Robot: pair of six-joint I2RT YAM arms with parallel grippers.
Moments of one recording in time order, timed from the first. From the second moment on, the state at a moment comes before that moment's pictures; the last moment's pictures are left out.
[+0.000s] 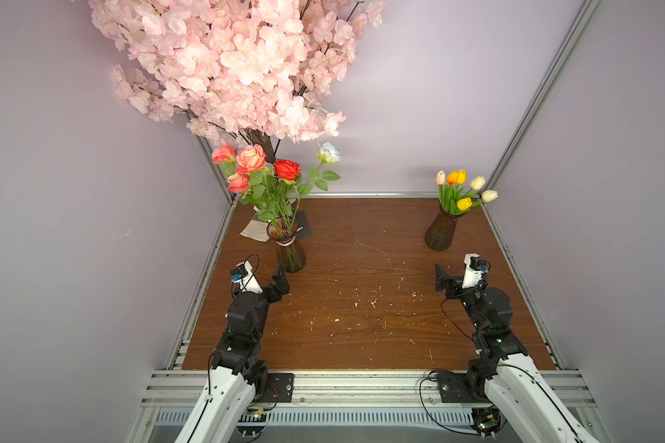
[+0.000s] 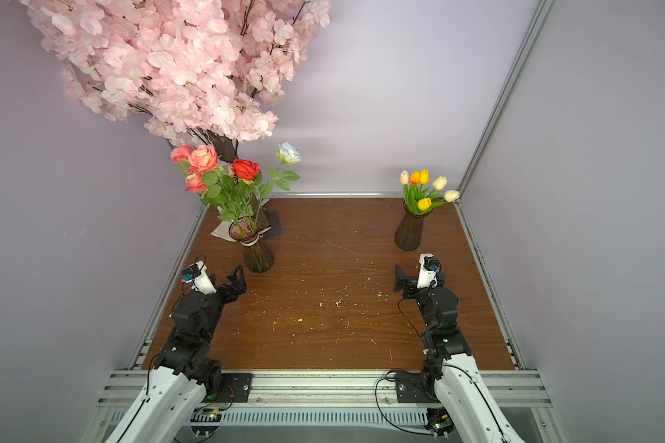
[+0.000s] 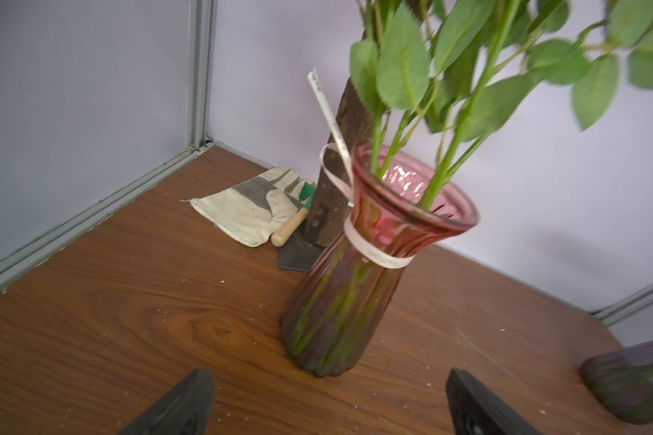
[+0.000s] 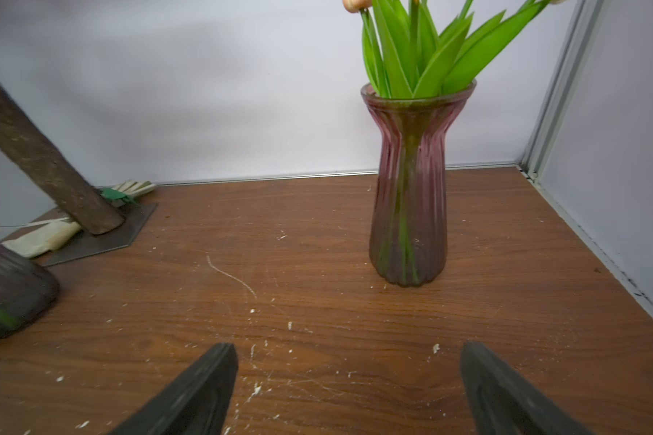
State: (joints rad) left arm -0.21 0.49 0.22 0.03 -0.29 -0.41; right arm 0.18 0.66 0.18 0.31 0.05 0.12
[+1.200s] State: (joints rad) left arm -0.09 1.55 0.14 1.26 -0.22 0.07; right arm 0.12 1.55 0.12 1.24 0.22 -0.03
